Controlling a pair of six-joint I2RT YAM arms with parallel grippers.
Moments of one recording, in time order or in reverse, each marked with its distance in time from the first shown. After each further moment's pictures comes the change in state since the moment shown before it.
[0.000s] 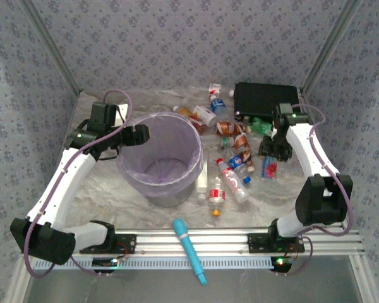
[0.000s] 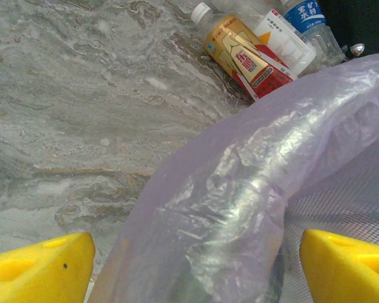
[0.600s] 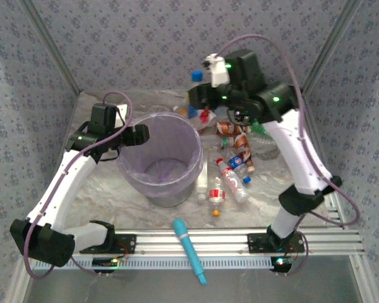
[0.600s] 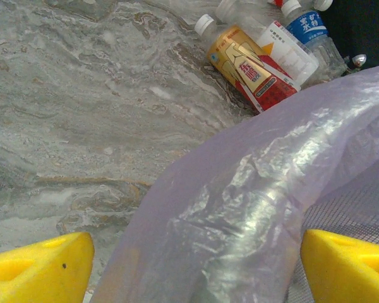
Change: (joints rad) left arm 0.000 -0.016 -0.044 0.063 -0.014 -0.012; right arm 0.634 0.260 1.020 0.071 -0.205 0.000
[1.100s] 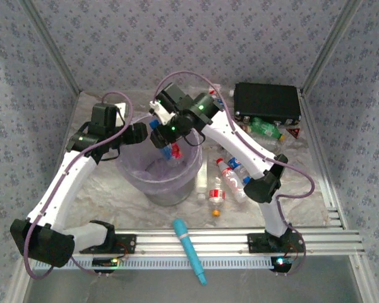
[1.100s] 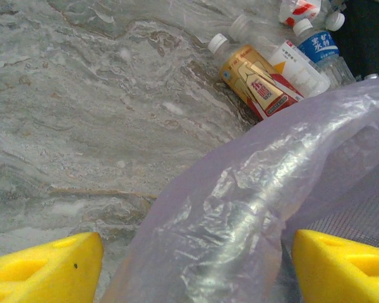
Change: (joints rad) left arm -0.002 -0.005 -0.016 0.042 -0.063 -0.016; right arm 0.229 0.299 0.038 -0.186 0.073 -0.076
